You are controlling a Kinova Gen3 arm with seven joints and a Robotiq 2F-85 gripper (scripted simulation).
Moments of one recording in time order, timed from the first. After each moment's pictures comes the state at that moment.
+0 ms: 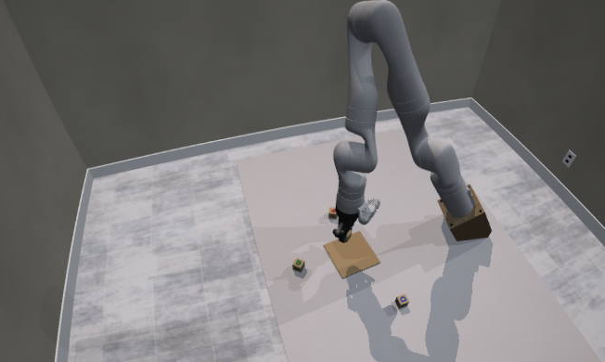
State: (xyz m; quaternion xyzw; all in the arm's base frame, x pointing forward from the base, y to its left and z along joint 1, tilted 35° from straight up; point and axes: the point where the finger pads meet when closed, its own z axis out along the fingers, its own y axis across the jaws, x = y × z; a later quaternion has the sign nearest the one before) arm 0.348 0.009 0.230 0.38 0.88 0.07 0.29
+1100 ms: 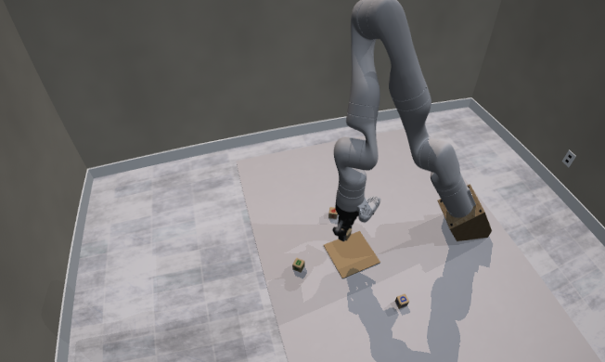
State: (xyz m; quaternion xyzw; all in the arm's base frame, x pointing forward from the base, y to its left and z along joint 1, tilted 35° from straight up) arm 0.344 0.011 0.239 0.38 0.88 0.07 0.29
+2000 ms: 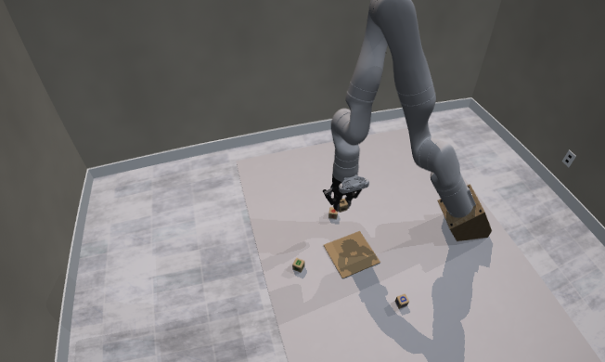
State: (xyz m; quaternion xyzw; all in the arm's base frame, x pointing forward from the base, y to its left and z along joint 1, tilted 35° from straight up) arm 0.321 -0.101 0.231 0.64 0.71 0.16 0.25
